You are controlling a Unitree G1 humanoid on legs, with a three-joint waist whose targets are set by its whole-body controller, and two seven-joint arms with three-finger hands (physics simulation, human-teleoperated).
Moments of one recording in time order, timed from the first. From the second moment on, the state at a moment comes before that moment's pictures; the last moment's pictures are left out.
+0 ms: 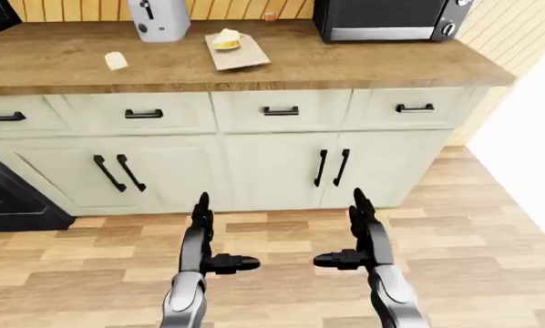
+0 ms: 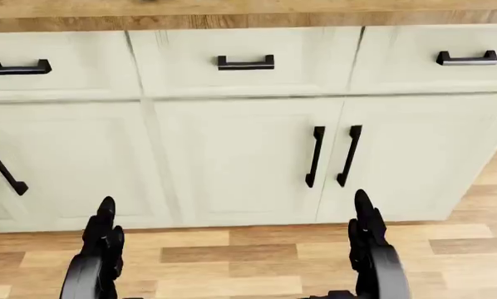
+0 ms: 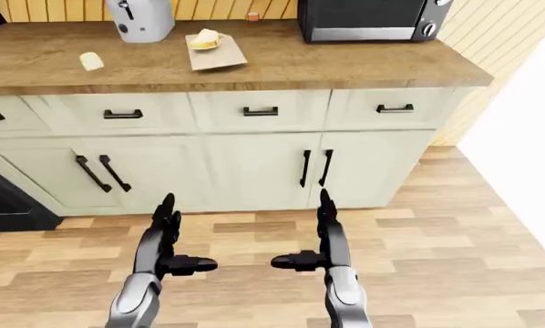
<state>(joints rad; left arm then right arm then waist) 0.03 0.02 0.04 0.09 -0.01 0.06 -0.04 0.03 -0.01 -0.04 0.09 0.01 0.06 0.04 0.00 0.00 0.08</state>
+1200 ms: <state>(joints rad) -0.79 0.69 0.40 -0.33 -0.52 0.68 0.22 -0.82 -0.79 -0.48 -0.48 0.71 0.95 -0.25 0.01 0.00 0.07</state>
